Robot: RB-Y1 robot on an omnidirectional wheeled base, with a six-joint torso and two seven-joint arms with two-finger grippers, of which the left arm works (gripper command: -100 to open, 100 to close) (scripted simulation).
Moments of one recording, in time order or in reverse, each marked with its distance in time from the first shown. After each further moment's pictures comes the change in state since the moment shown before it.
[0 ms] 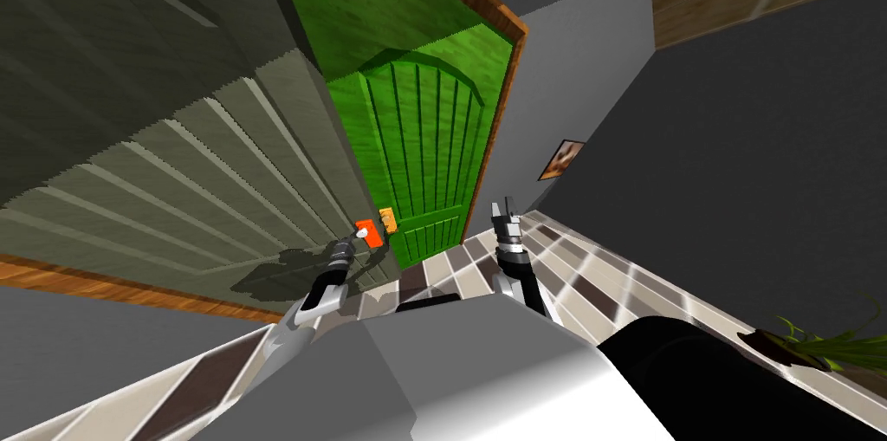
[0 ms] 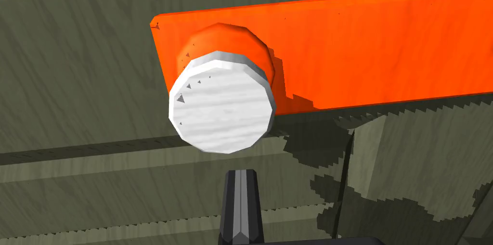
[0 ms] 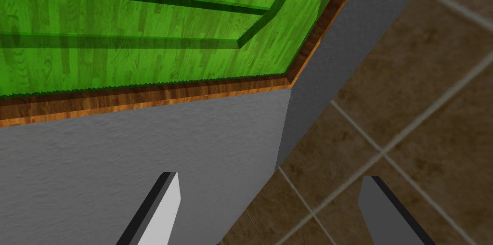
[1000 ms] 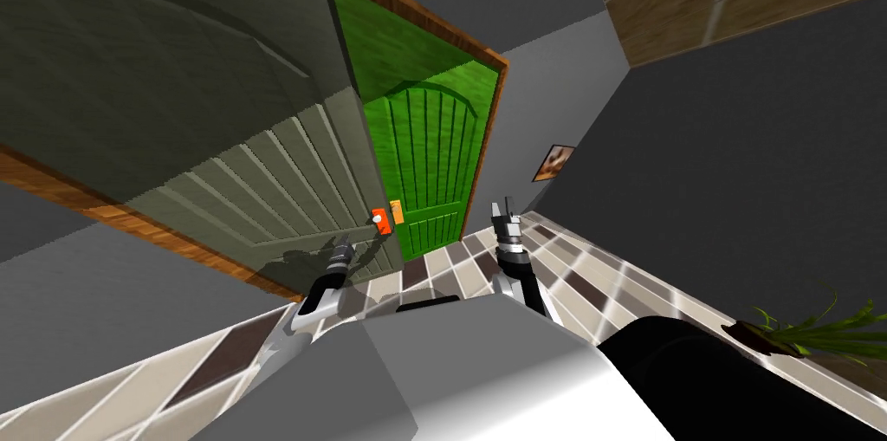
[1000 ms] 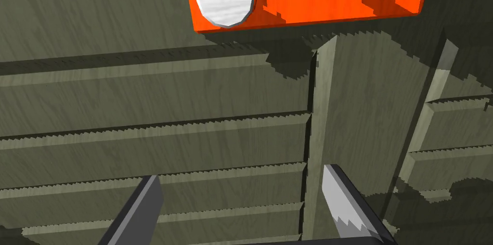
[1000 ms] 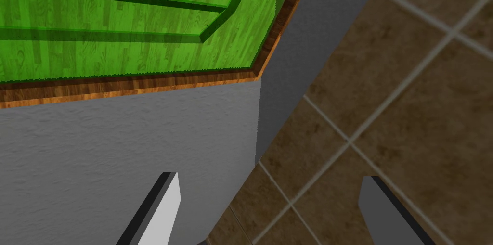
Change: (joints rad) arm 0.024 0.005 -0.009 -0.004 -0.002 0.002 0.008
